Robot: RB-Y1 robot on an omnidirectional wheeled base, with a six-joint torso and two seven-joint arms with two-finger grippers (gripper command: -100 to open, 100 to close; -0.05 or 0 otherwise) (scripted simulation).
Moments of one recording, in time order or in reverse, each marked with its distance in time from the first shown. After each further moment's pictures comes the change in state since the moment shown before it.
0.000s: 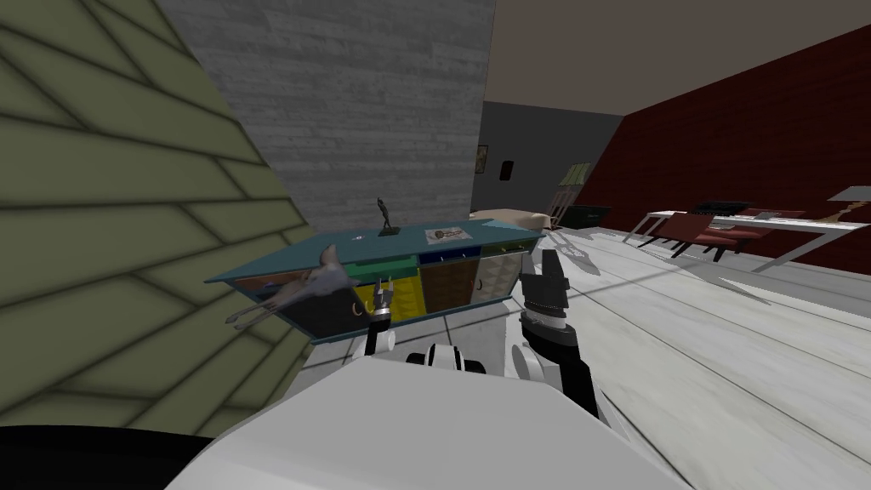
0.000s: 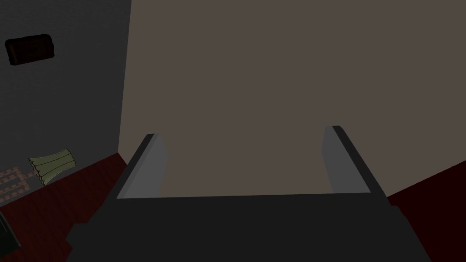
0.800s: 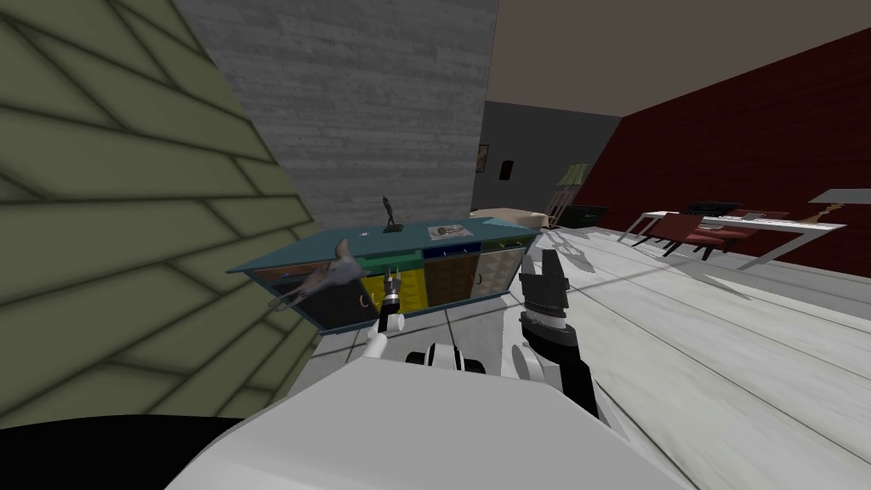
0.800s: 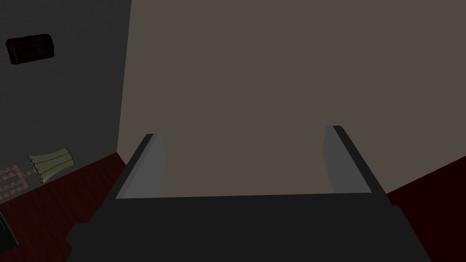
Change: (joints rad) left arm -0.194 -0.028 0.026 0.113 0.010 0.066 -0.064; right arm 0.000 0.000 0.000 0.000 0.000 0.000 0.000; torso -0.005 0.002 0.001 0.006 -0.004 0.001
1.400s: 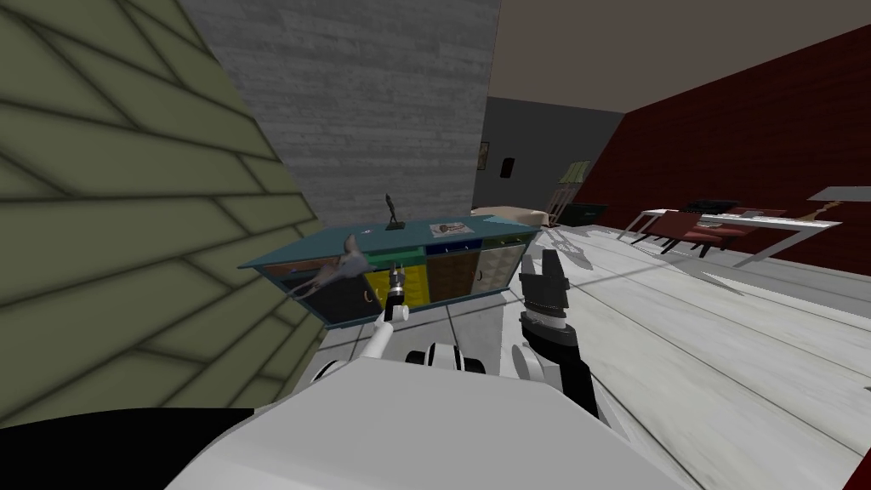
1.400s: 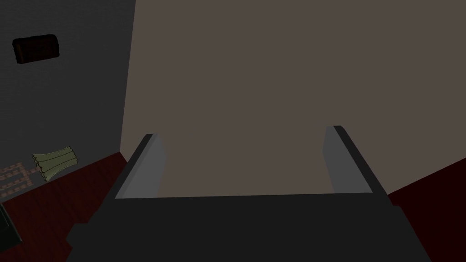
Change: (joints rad) left arm -0.117 -0.014 0.022 0.081 0.008 0.046 -0.041; right arm 0.000 0.000 0.000 0.000 0.000 0.000 0.000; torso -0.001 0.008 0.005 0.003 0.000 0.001
